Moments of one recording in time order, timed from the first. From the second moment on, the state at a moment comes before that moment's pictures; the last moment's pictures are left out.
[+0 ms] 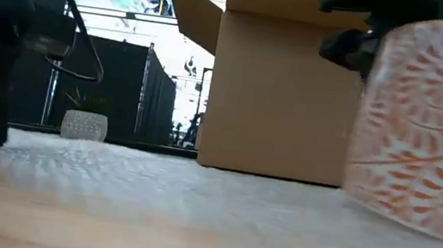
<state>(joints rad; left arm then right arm) -0.62 1.50 0.66 -0.35 -0.22 -1.31 0.53 1.91 1.41 -0.97 0.24 0.30</state>
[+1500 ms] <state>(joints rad) -0.53 1.49 0.85 -0.74 -0.44 -1.09 0.23 2.05 1.45 -0.42 0.26 0.40</state>
